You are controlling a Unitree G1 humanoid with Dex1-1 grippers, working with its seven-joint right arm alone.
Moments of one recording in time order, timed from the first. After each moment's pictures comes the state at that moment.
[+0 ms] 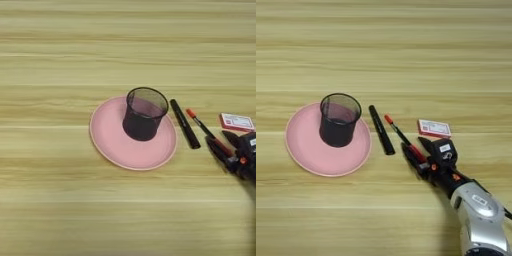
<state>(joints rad) 0.01 -0.49 -0.25 0.56 0.22 -0.27 0.68</state>
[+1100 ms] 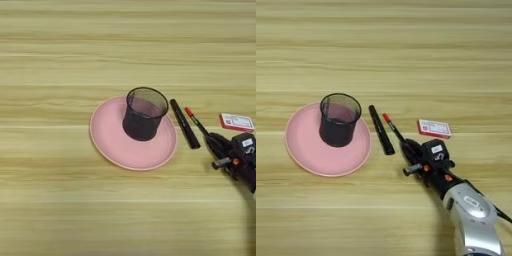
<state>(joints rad) 0.05 -0.45 -0.22 0.44 0.21 -0.24 0.64</state>
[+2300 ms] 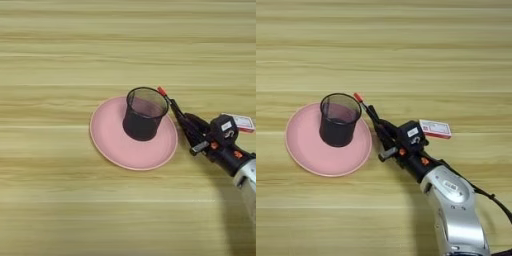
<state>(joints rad) 0.10 -0.39 -0.16 0.03 0.21 -0.07 0.62</state>
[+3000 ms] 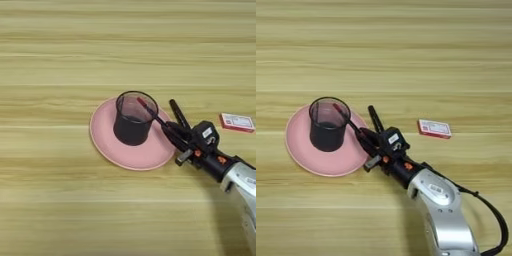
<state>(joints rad) 0.13 -0.38 -0.07 -0.02 0.19 -0.05 0.66</state>
